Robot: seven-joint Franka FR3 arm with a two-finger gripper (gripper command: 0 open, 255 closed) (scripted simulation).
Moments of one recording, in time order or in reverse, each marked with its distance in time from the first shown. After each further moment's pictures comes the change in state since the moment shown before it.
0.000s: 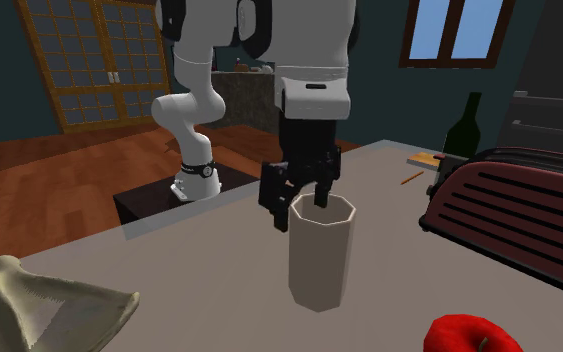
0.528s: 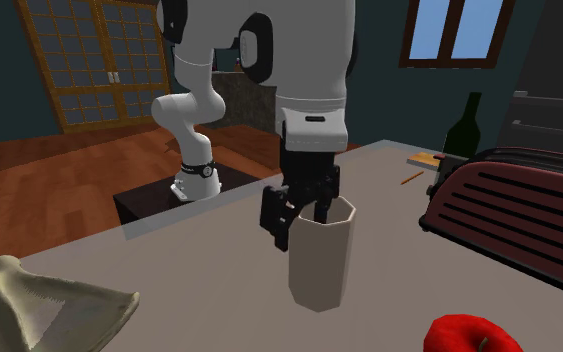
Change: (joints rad) arm -0.001 0.026 0.003 -0.045 0.005 0.070 -0.004
